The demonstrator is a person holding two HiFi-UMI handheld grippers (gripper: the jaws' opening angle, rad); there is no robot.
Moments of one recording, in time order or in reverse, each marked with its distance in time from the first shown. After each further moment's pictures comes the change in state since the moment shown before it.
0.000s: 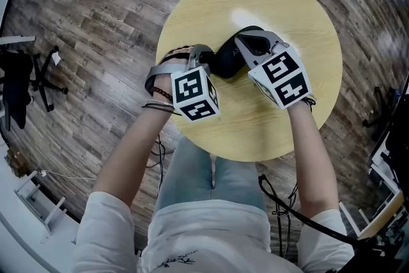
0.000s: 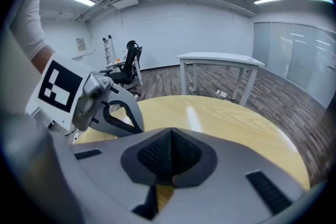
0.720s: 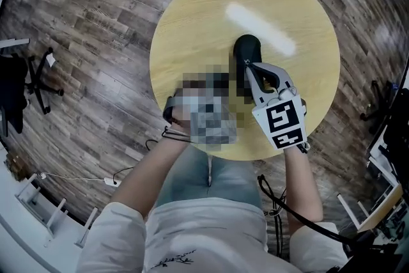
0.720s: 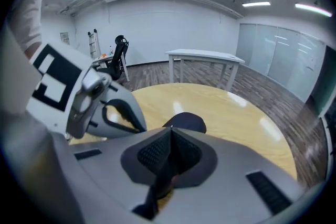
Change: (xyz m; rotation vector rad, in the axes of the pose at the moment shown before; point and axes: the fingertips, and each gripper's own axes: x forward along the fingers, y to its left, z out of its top) left arm 0.000 -0.061 0.040 -0.149 -0.072 -0.025; right arm -0.047 0.024 -0.052 0.057 0.036 -0.169
